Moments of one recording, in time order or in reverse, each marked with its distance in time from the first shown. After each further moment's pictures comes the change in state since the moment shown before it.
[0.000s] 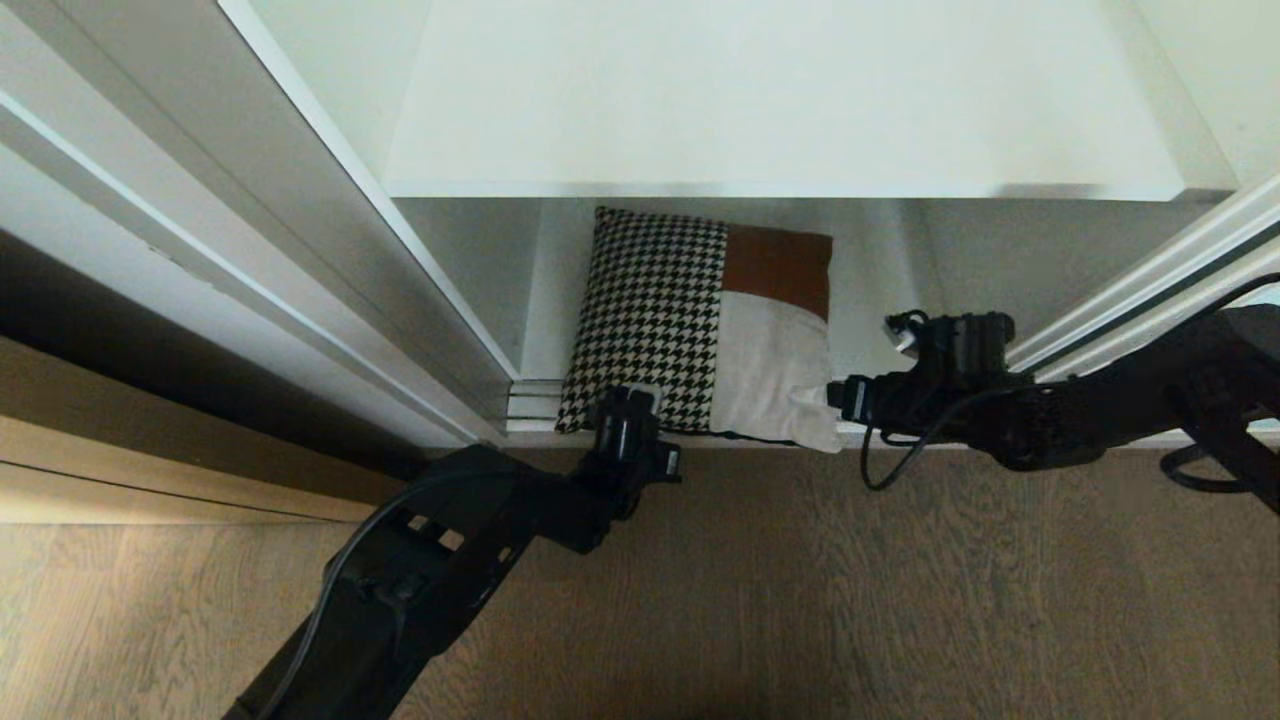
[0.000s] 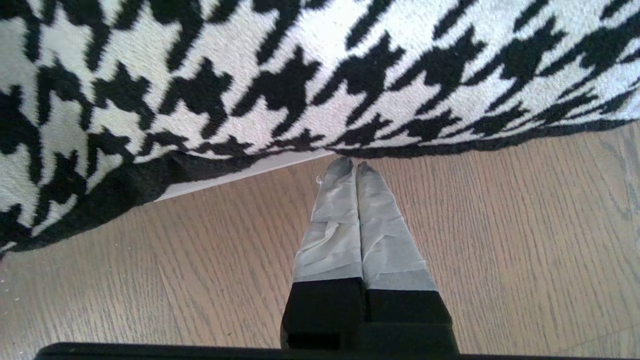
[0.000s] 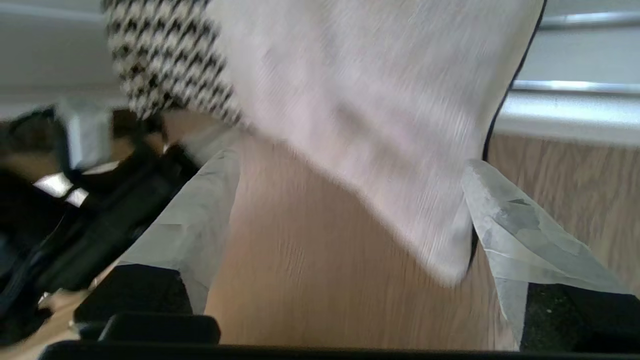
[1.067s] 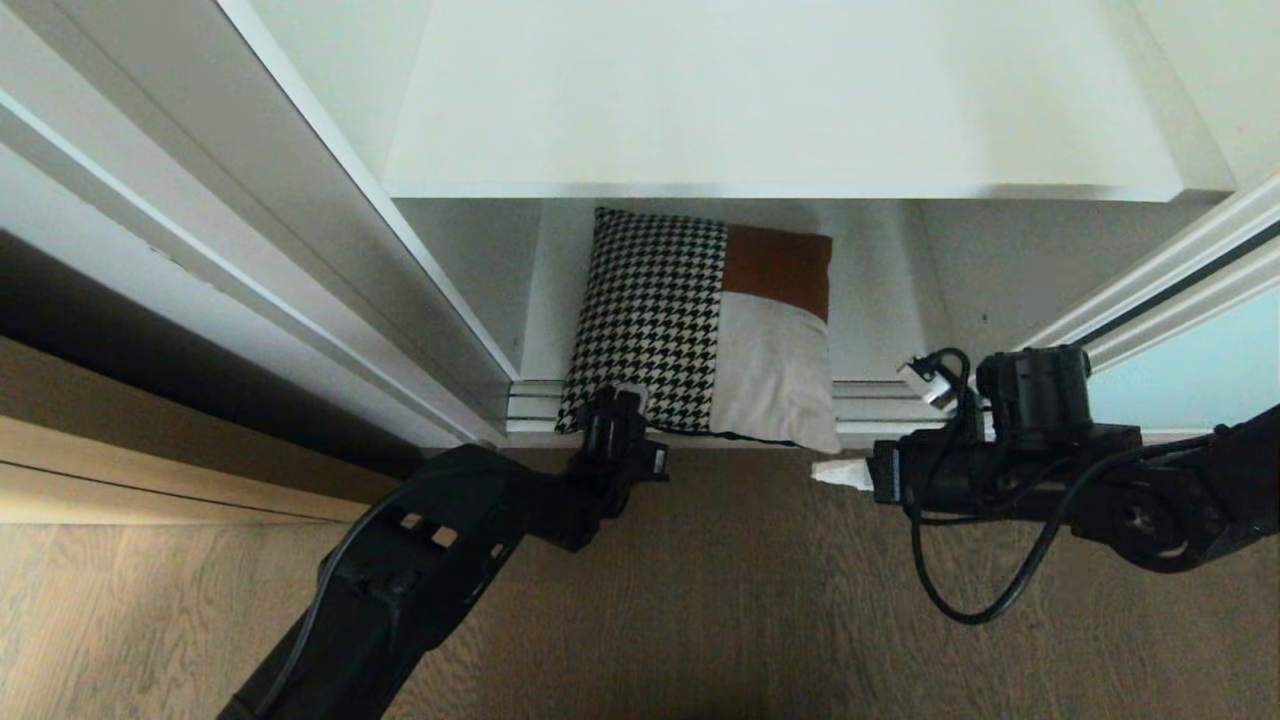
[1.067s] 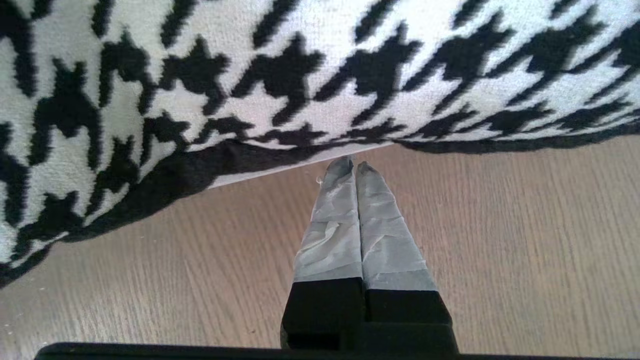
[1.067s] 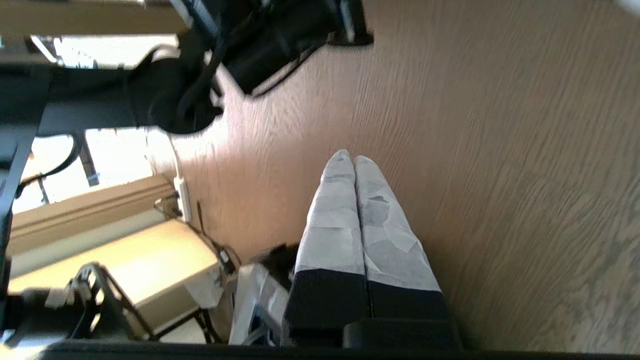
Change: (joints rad) left arm 0.027 0.011 0.000 -0.004 0.002 -0.001; right arm 0.118 -0.362 0.521 -0.057 0.140 -0.017
